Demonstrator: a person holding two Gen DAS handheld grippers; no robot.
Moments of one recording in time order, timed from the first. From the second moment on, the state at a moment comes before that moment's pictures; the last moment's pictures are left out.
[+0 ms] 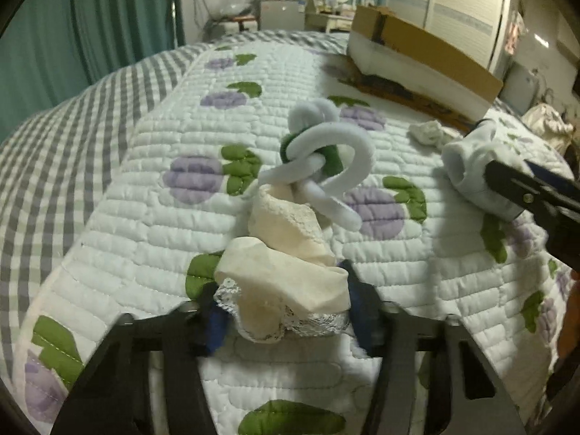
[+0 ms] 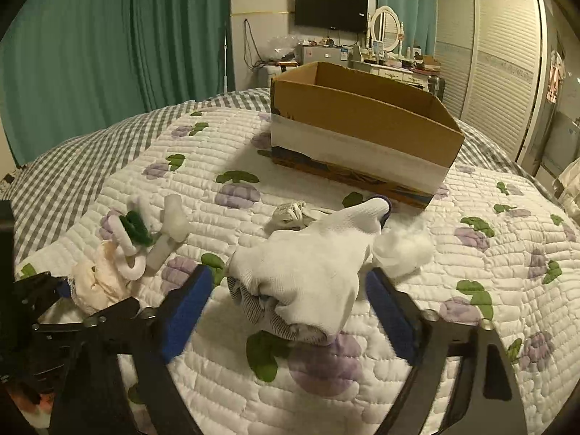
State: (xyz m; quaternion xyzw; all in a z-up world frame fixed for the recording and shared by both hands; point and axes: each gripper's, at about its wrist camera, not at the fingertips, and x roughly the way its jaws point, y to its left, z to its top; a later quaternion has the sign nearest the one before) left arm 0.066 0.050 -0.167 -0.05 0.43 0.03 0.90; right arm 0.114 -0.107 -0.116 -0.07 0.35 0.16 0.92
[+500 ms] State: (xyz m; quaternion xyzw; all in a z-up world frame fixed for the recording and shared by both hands) left arm 0.025 0.030 -0.121 -0.03 0.39 0.02 0.92; right arm 0.067 -0.136 -0.093 -0.05 0.33 0.20 0.92
